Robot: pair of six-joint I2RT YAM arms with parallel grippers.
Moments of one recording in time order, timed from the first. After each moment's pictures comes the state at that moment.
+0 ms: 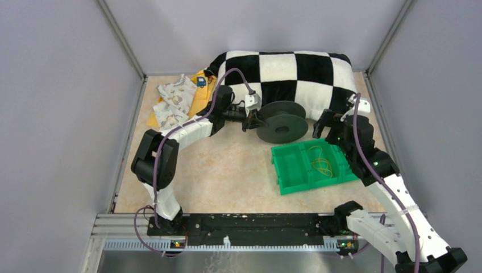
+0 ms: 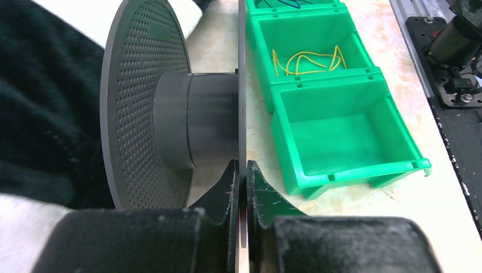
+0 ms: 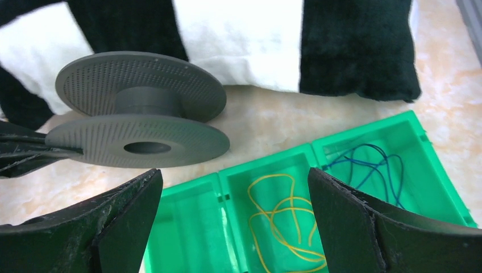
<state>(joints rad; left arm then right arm) -0.50 1.78 1.20 0.21 1.03 0.32 0.39 0.77 0.89 -0.54 0.32 0.40</state>
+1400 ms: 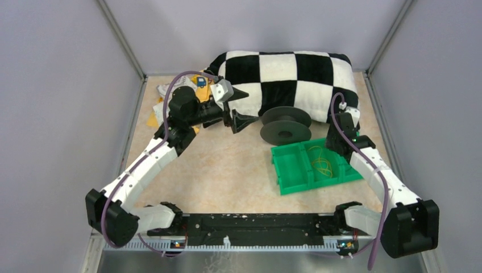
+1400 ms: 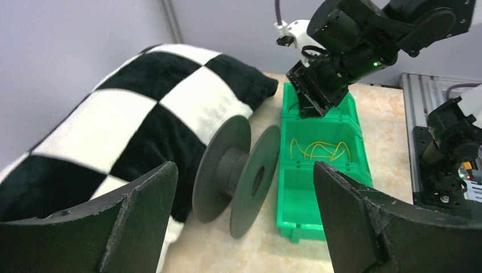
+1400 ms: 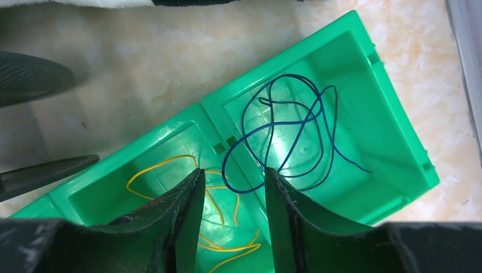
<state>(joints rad) -0.52 1.24 1.13 0.17 0.76 0.08 0.21 1.09 0.79 -0.59 0.41 0.39</state>
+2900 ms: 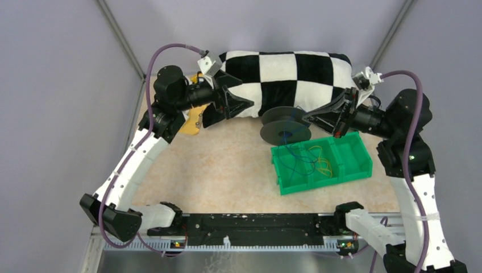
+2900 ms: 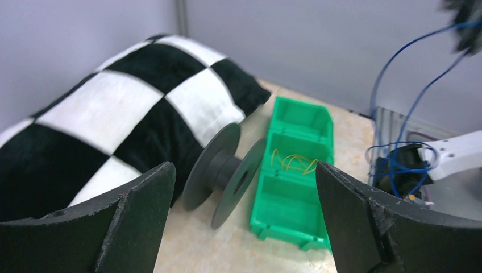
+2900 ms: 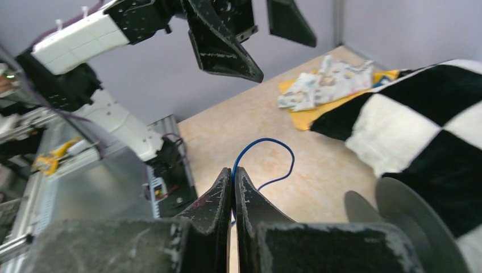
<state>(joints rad) -0.46 1.25 1.43 -0.17 0.72 -0.09 0.21 0.88 1.39 -0.47 -0.95 0.25</state>
